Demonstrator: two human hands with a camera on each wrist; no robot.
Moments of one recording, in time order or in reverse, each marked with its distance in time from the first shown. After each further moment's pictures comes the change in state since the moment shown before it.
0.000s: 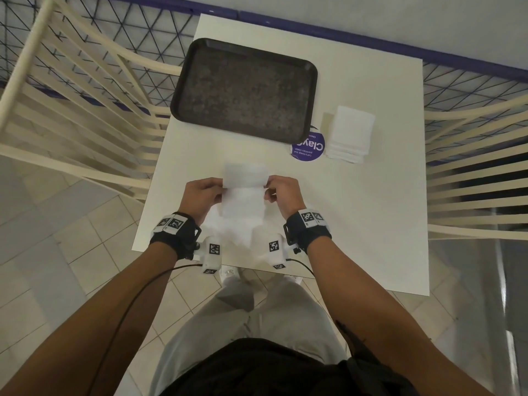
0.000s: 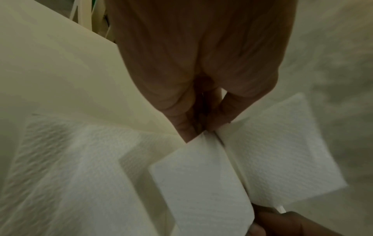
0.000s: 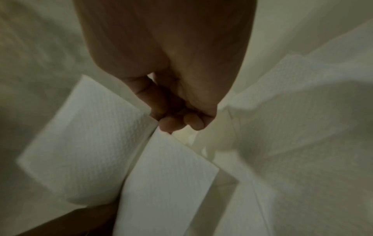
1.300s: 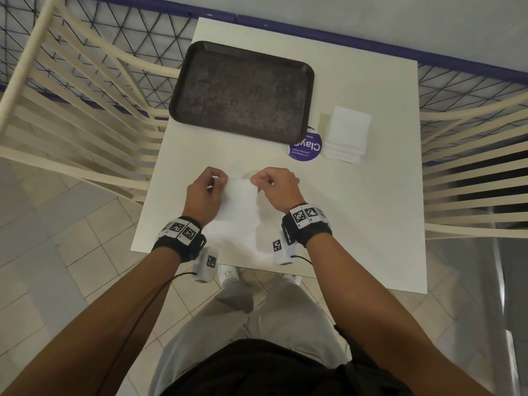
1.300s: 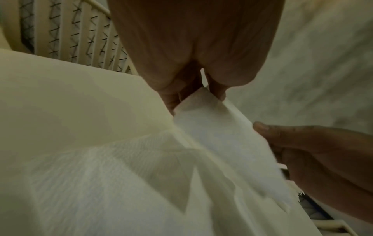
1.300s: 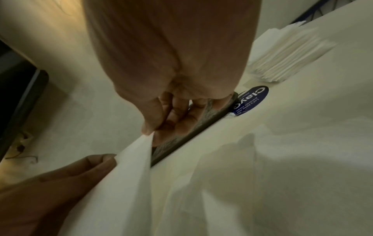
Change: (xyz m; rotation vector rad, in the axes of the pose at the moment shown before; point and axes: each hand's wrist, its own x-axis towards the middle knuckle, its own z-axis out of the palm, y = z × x) left_hand -0.003 -0.007 0.004 0.539 0.101 0.390; right_hand -0.014 -0.023 -0.004 -0.637 -0.058 -0.326
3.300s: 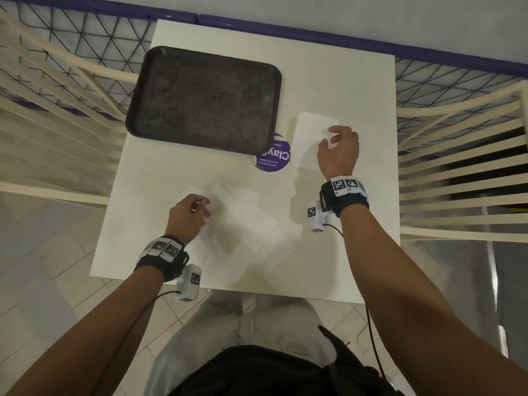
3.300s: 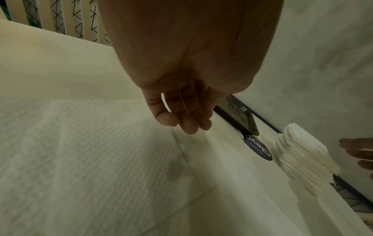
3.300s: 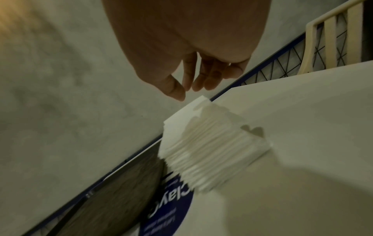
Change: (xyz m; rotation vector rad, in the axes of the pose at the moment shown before) left_hand 0.014 0.010 0.059 0.123 -0.108 -0.243; right_hand 0.093 0.105 -0.177 -0.022 0.674 0.080
